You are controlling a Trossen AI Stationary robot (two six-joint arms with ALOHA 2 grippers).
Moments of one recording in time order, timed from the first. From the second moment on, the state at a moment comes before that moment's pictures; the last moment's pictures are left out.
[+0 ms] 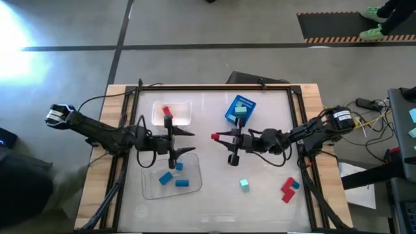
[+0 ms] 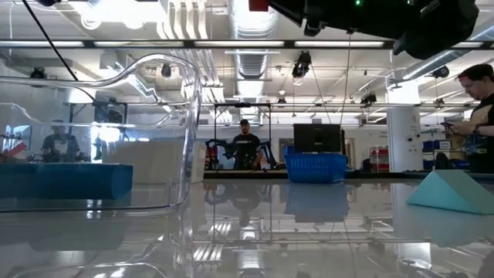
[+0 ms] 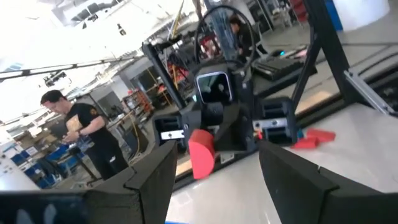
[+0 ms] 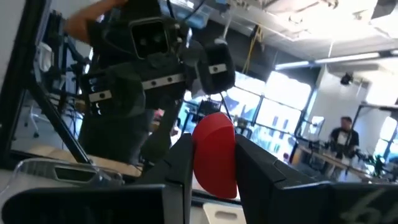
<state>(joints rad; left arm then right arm) -0.26 1.06 0.64 0.54 -0.29 0.55 0.15 1.60 0.64 1.28 0.22 -0.41</state>
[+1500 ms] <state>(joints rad) -0.17 1.36 0.68 0.93 -0.15 0.45 0.15 1.66 0.76 1.29 0.05 -0.40</state>
